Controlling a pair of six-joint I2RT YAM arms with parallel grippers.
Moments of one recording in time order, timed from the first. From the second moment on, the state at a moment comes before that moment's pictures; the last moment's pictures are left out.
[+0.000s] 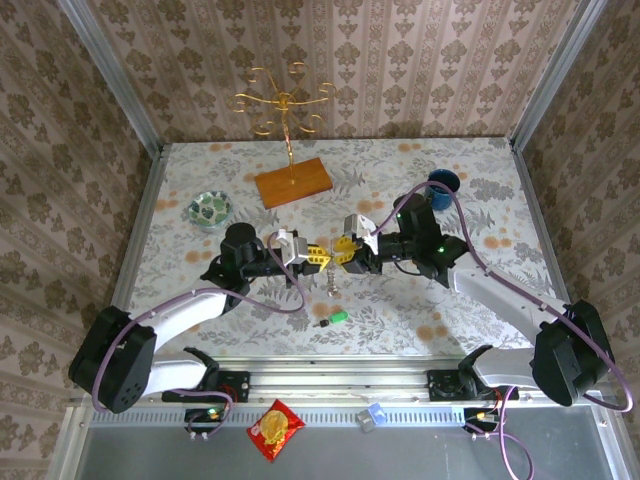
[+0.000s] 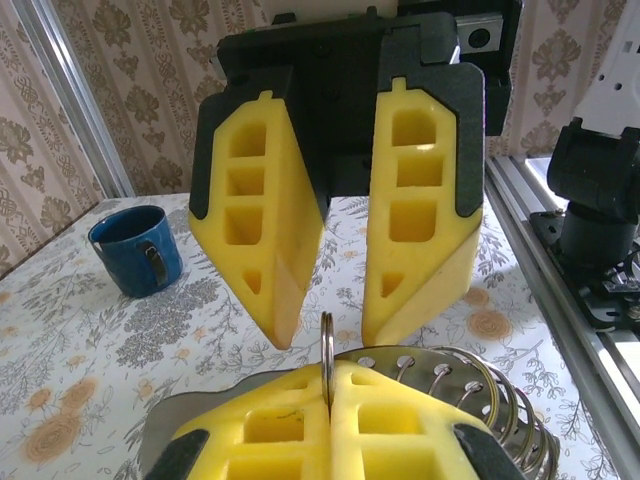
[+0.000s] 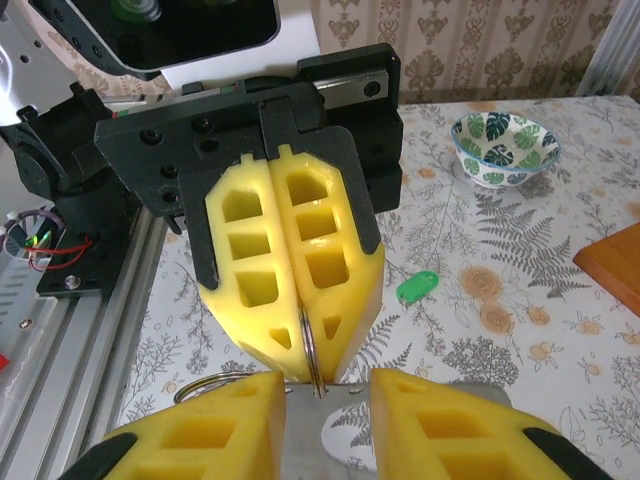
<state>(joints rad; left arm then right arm) -0.61 1.24 0.52 0.58 0.92 0.25 0.54 1.28 0.87 -0.09 -0.79 -0.43</state>
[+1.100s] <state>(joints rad) -0.60 1.25 0.54 0.46 0.90 0.29 0.57 1.36 1.02 -0.41 -0.72 -0.61</state>
